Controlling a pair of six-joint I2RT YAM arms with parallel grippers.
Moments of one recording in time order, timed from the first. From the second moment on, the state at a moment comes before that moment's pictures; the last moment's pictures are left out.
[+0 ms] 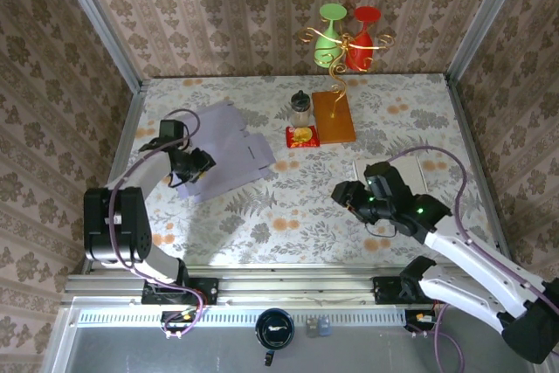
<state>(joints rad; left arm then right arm) -0.06 1.55 0.94 -0.56 0.33 -0.62 0.62 0.87 0.66 -0.55 -0.13 1.17</state>
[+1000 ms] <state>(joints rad) -0.35 1.21 0.59 -0.29 0.46 -0.92 0.67 1.48 0.54 0.27 0.04 1.47</state>
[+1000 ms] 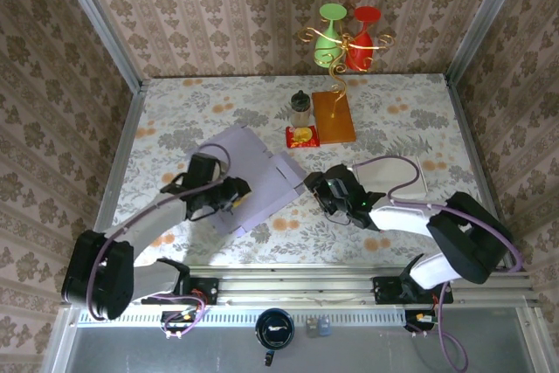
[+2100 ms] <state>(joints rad) 0.00 1.56 0.74 -0.40 0.49 -0.57 0.59 1.84 0.71 0.52 -0.15 1.53</state>
